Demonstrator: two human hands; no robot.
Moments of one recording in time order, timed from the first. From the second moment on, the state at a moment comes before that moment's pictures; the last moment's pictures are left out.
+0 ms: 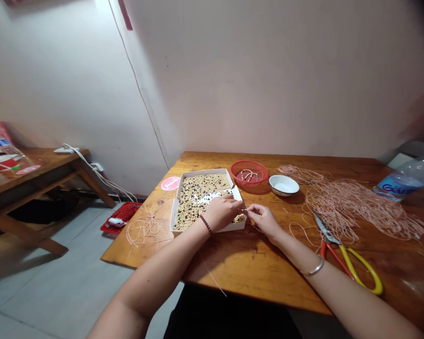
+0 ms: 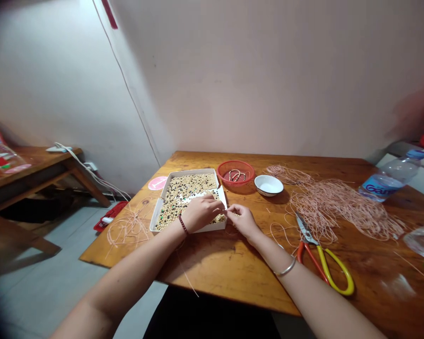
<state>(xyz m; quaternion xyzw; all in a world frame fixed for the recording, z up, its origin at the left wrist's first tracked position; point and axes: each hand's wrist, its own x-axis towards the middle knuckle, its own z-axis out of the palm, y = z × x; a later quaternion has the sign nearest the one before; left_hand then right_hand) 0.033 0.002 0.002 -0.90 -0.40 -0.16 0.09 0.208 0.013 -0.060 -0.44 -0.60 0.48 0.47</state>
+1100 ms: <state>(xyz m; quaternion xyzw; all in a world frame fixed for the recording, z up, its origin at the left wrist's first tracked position) 0.035 0.009 -0.013 -0.88 -0.42 -0.19 0.08 0.206 0.020 -0.063 -0.47 -0.57 0.47 0.49</state>
